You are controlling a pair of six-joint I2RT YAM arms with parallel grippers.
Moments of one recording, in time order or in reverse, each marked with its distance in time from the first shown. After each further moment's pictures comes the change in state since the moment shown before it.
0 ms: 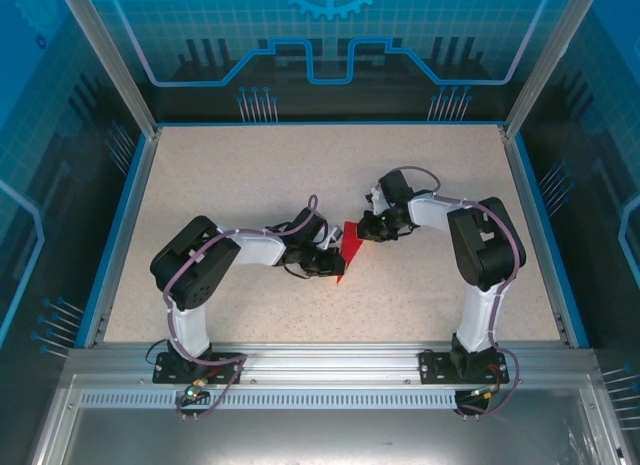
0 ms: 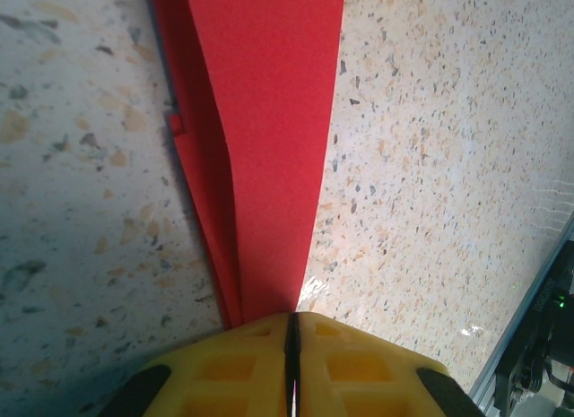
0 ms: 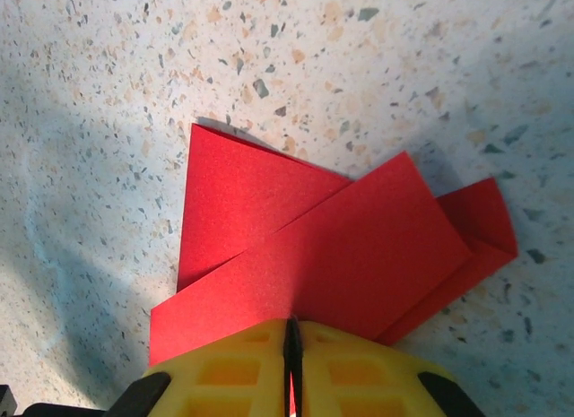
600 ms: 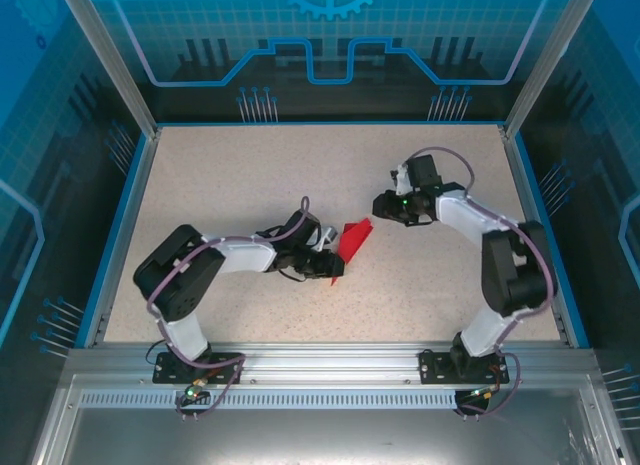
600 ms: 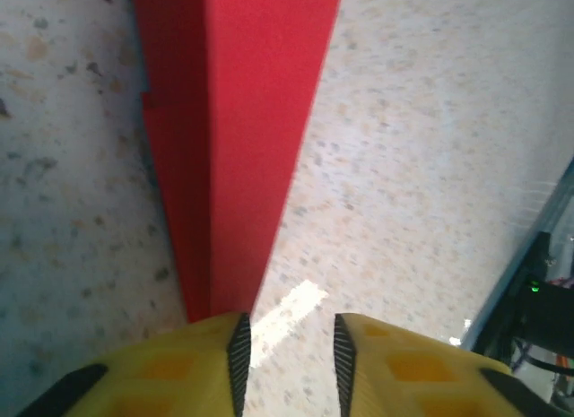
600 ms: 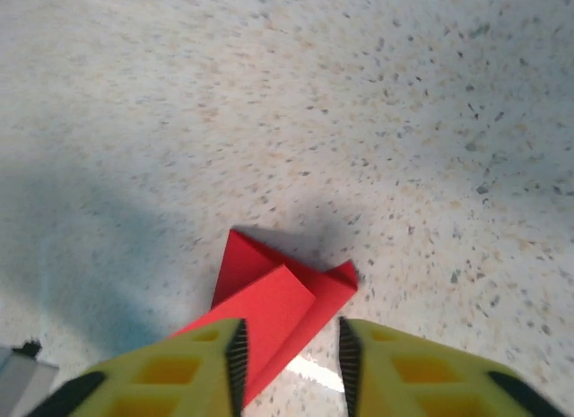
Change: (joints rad) left arm 0.000 -0.151 -0.091 0.021 -0.006 -0.032; right arm -0.088 -0.282 -0.058 -0.003 0.100 0.014
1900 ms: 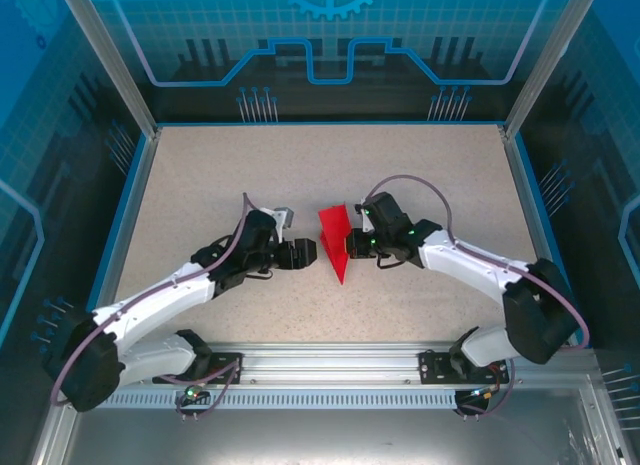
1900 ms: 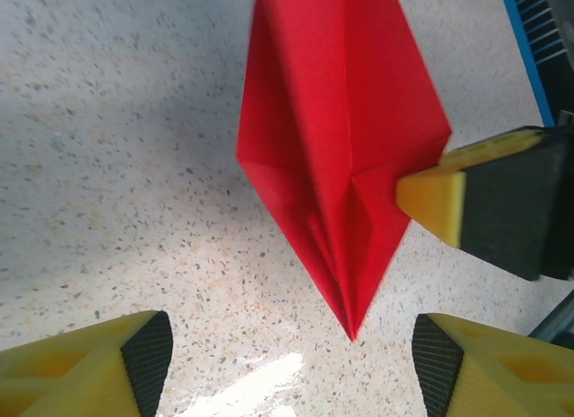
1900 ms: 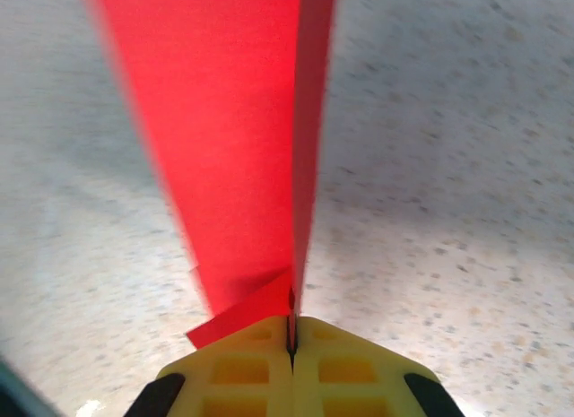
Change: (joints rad) left arm 0.024 -0.620 -0.146 -0.232 -0.400 0.026; right arm 0.396 -0.245 -0.187 0.055 0.166 0.178
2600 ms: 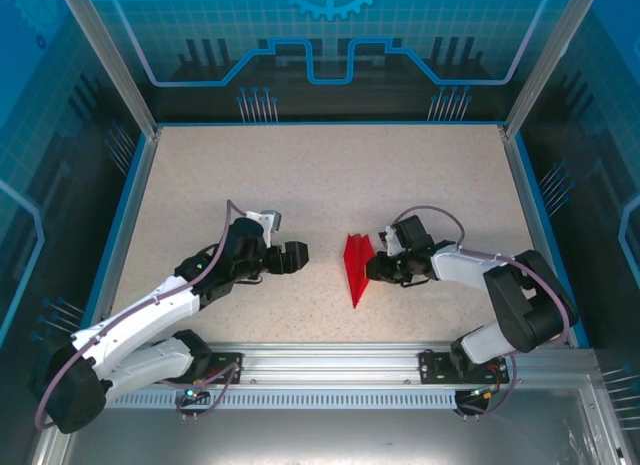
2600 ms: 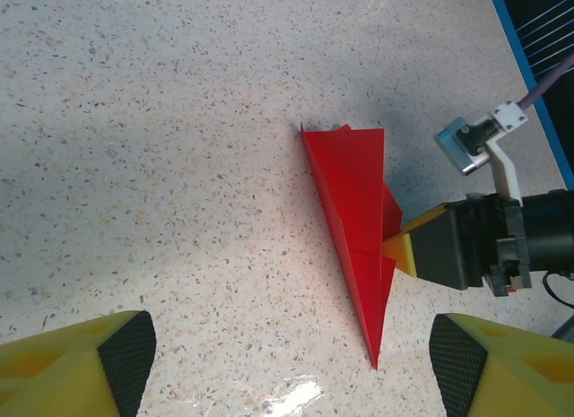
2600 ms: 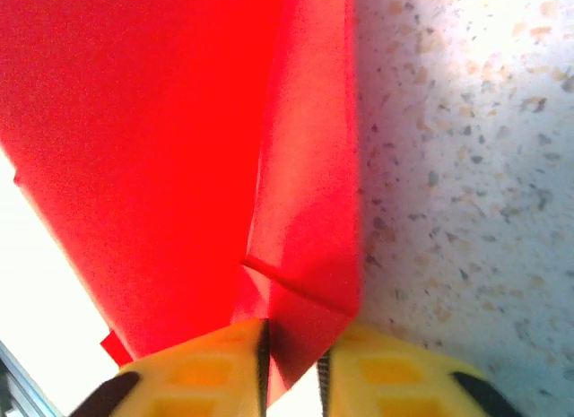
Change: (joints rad) left arm 0.002 -0.125 -0.046 -0.049 -0.055 0.015; right arm -0.213 0.063 -0.300 0.148 -0.241 -0.062
